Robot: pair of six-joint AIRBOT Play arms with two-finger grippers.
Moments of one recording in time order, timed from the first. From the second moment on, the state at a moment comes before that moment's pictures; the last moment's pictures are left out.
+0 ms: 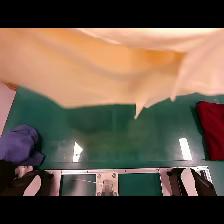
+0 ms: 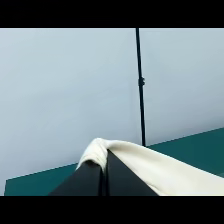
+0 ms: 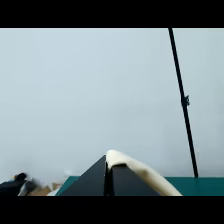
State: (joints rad) left arm 0.21 -0.81 2.15 1.10 -1.26 -1.37; right arm -0.70 -0.69 1.78 -0.43 1.17 1.46
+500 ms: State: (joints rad) left arm 0.20 -0.91 1.65 1.03 -1.19 -1.33; right arm -0.68 -0.74 1.38 -0.49 1.10 1.37
